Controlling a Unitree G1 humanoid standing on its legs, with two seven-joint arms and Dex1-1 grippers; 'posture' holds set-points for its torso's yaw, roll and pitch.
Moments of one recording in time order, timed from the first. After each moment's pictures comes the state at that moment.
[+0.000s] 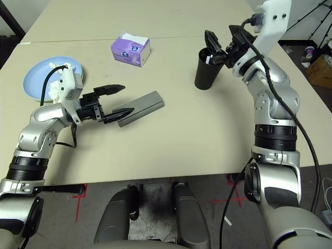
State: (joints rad) left arm -0.52 0.56 0.00 0.06 -0.40 0.20 -1.08; right arm -0.77 -0.43 -0.25 0.14 0.34 0.38 0.44
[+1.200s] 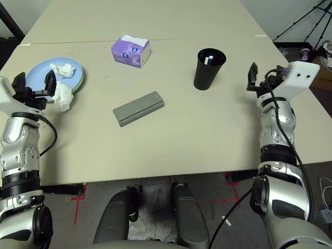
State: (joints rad) left arm -0.37 0.42 0.46 0.24 -0.27 -0.09 -0.20; right arm -0.73 -0.46 -0.38 0.90 0.26 -0.30 0.41
